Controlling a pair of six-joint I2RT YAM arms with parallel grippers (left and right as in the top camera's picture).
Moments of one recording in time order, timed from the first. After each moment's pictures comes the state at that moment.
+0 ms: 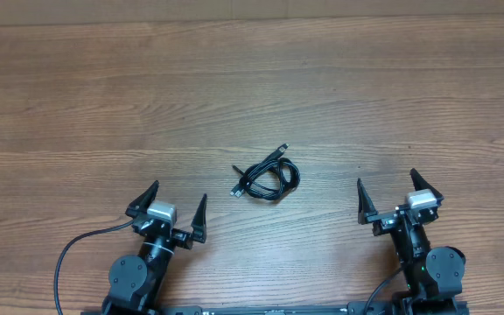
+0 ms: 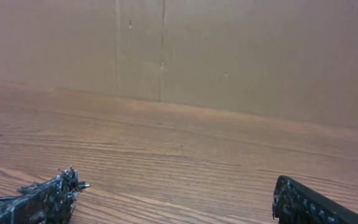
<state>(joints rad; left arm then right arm) -0.28 0.01 0.01 -0.08 0.02 -0.04 0.08 0.01 0.02 -0.03 -0.11 -0.07</state>
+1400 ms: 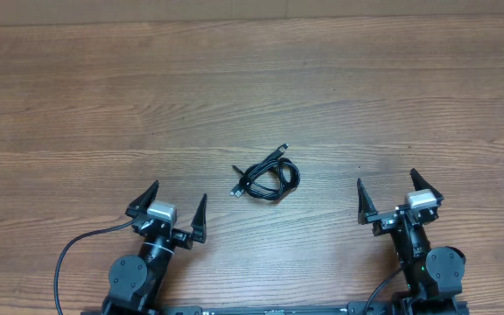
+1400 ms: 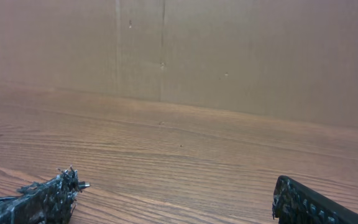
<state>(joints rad) -0.28 0.01 0.01 -0.08 0.02 -0.04 0.08 0.01 0.02 -0.03 -0.11 -0.07</state>
